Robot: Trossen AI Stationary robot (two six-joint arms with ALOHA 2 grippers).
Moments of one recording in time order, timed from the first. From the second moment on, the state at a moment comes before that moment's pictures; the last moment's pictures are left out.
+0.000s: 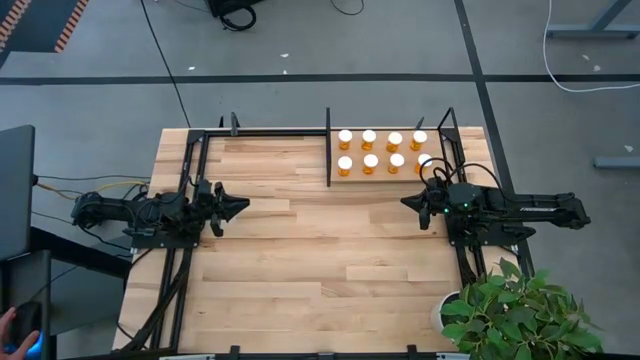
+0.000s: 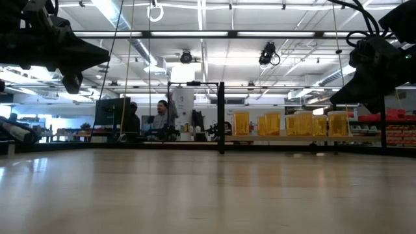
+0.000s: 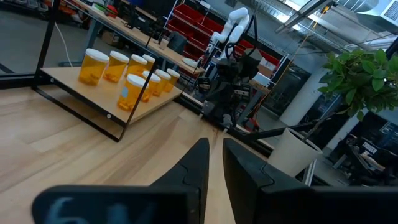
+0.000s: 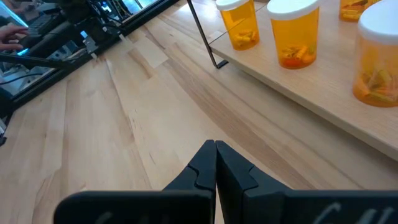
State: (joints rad) left arm -0.12 0.05 0.01 0.08 -0.35 -0.51; right arm -0.06 0.14 0.14 -0.43 0.23 0.55
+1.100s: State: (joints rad) left arm -0.12 0.05 0.01 0.08 -0.35 -0.51; right arm -0.06 0.14 0.14 -0.43 0.23 0.55
